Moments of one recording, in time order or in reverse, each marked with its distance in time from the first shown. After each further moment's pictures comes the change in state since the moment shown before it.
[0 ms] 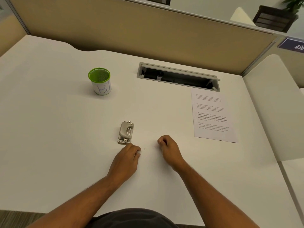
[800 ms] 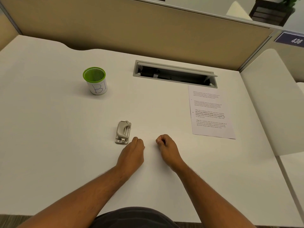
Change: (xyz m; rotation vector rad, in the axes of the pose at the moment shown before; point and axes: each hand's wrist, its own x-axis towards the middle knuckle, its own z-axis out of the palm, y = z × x) left_hand 0.029 0.026 0.013 0.346 -0.081 0.083; right_hand -0.002 0.008 0.003 0.046 0.027 0.017
